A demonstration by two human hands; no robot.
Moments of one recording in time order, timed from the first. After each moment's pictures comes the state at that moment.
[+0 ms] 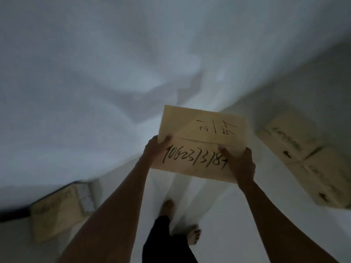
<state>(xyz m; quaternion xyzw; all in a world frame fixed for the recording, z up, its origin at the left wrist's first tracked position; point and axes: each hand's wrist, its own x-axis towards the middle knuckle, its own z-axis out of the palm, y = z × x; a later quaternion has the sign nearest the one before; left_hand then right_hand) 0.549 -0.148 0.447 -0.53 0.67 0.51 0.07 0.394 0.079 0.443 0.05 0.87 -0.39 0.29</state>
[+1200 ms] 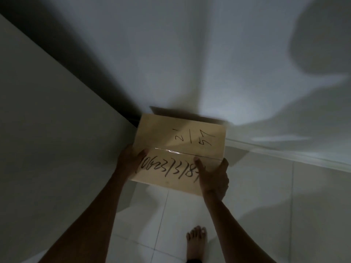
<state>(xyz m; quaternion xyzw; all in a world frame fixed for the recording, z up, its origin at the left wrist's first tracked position) 1.340 -0.362 0.137 -0.80 0.40 0.42 -0.15 1.102 -0.305 0.123 -0.25 0.83 -0.28 0.41</state>
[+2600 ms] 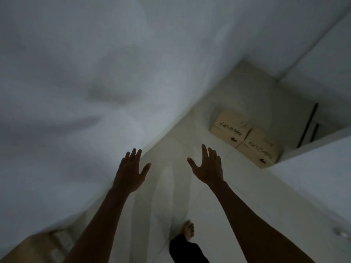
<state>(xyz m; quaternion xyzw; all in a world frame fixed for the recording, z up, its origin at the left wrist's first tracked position) 0.684 -0.154 0.545 -0.24 0.93 0.27 0.09 0.540 0.086 0.533 -0.14 0.97 -0.15 0.16</state>
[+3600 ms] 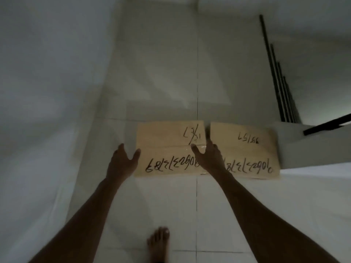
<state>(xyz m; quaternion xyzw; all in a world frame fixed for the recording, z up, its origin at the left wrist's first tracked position) -0.161 0.090 0.077 -0.18 0.90 0.30 0.26 -0.127 0.355 0.049 0.29 0.88 -0.33 0.19</state>
